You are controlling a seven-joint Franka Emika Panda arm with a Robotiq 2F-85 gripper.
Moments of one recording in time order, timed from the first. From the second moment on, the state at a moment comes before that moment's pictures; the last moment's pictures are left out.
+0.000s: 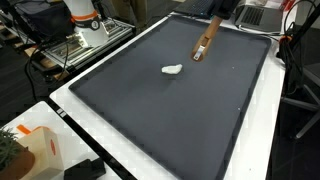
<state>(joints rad) 0.09 0.71 0.01 -0.87 -0.14 1.35 -0.08</state>
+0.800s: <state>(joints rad) 0.09 0.78 0.00 -0.80 -0.13 1.32 0.02</state>
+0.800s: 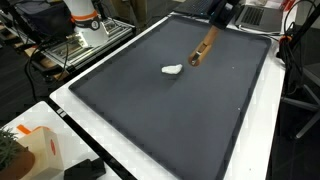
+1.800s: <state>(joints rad) 0.10 0.82 0.00 -0.78 -0.15 1.38 0.07</state>
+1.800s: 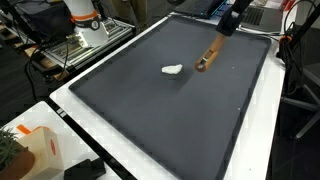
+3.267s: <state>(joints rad) 0.19 0.91 -0.01 -0.74 -0.21 1.25 -0.03</state>
